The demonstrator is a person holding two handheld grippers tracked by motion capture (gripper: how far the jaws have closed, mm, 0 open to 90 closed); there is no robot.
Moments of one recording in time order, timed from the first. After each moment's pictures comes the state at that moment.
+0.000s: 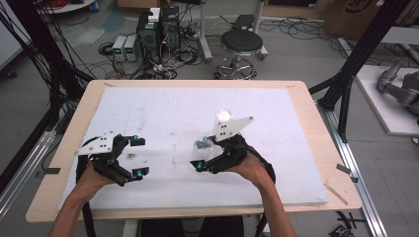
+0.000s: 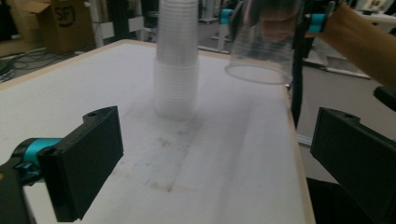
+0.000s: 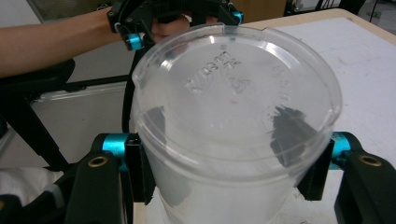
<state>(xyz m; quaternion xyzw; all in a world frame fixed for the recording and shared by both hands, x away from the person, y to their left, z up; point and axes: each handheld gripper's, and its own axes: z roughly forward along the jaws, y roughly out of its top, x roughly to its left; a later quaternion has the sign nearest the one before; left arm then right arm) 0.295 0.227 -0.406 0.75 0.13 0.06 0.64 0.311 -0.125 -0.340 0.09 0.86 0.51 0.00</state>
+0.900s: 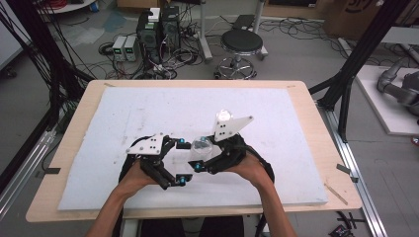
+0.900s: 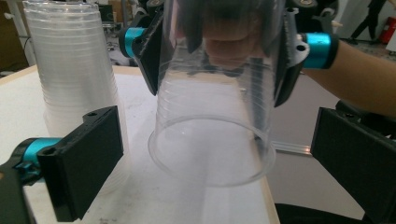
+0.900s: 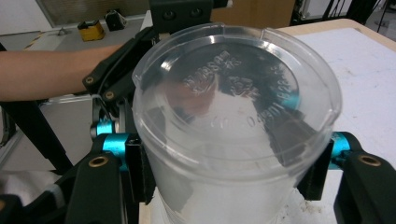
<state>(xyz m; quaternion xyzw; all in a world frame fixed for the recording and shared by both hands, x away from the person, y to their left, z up) 0.304 0.119 -0.404 0.75 0.06 0.01 0.66 0.310 -0.122 -0.337 0.08 0.85 0.52 0.00</state>
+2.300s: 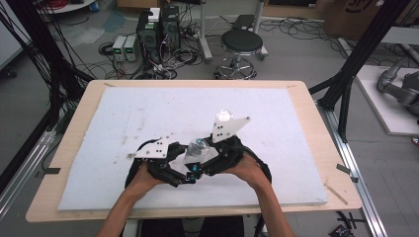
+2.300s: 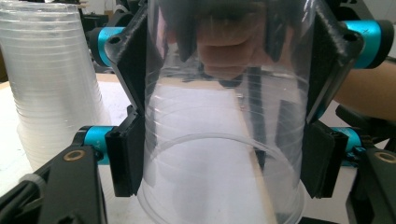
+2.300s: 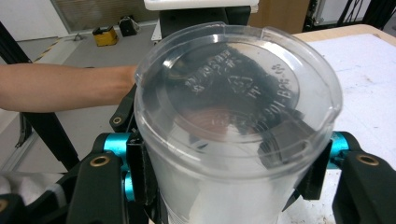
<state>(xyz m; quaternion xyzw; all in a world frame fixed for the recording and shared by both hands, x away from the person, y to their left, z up) 0.301 0.107 -0.412 0.74 0.05 0.00 0.67 0.308 -0.115 -0.339 0.06 0.85 0.53 -0.02</state>
